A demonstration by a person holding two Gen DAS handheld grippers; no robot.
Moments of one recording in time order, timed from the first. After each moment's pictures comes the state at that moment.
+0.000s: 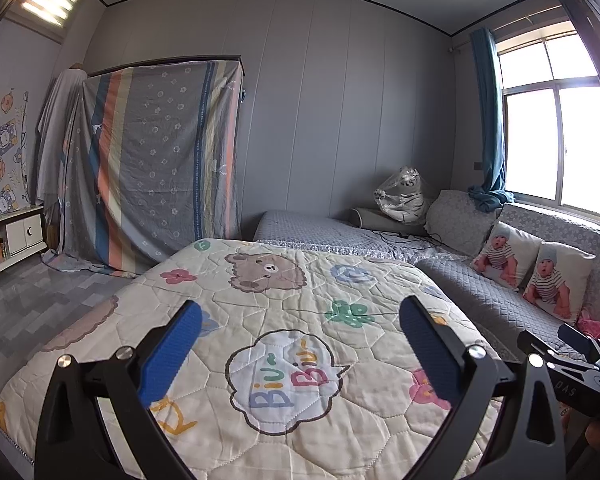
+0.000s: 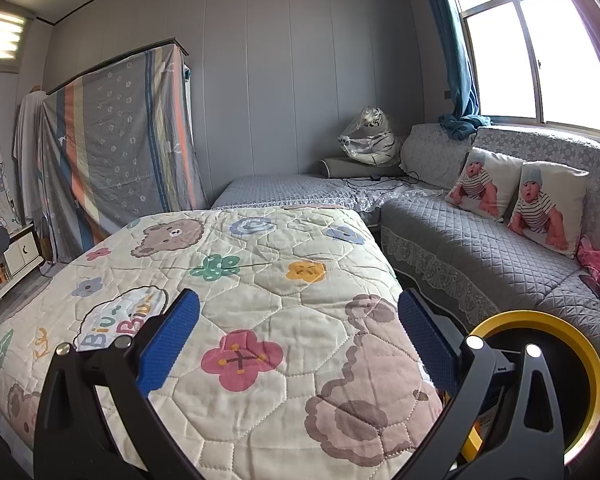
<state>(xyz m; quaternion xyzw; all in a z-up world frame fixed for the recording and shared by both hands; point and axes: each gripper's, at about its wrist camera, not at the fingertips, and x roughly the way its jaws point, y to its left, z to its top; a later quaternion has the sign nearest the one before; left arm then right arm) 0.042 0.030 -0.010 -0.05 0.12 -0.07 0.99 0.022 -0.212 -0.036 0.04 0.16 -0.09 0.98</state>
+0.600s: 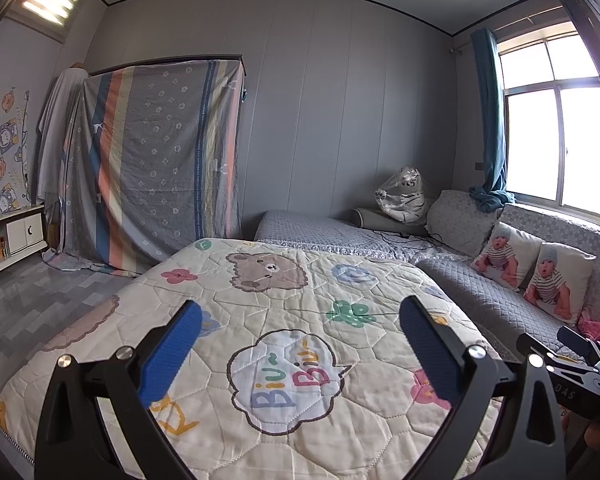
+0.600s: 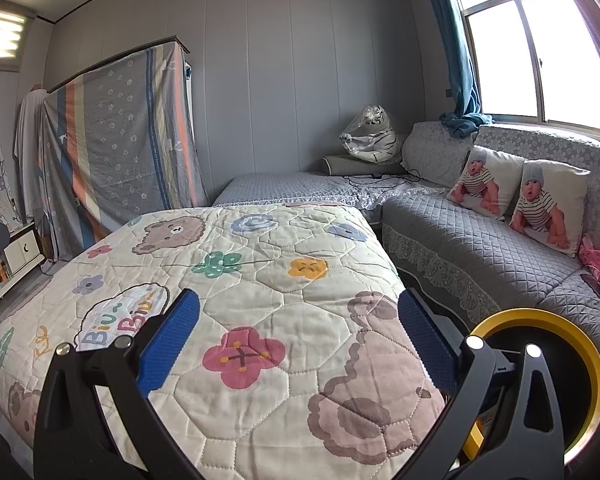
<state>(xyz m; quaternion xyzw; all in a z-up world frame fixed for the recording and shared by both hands) 0.042 0.032 -0.009 -0.05 0.12 -0.07 0.99 0.021 -0.211 -0.037 0.05 0.17 -0.09 0.98</state>
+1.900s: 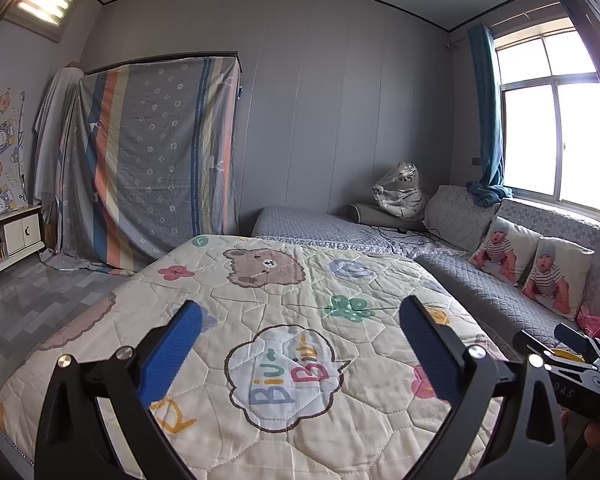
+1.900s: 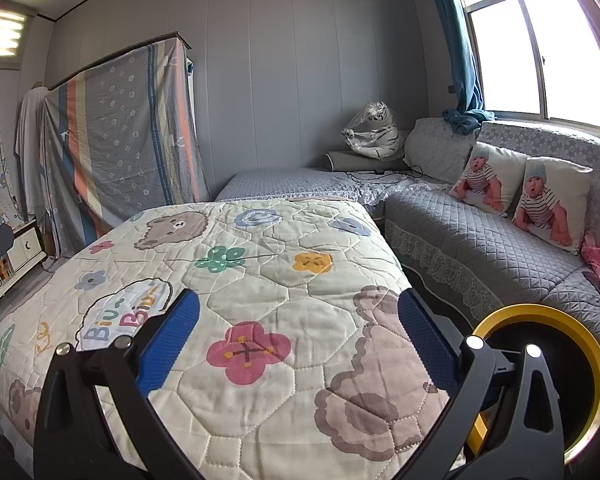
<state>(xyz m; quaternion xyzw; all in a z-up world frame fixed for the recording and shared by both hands) 0.048 0.030 -0.016 -0.05 0.13 -0.08 0.99 0.022 -0.207 -0.041 0.05 0.17 -0.08 0.98</state>
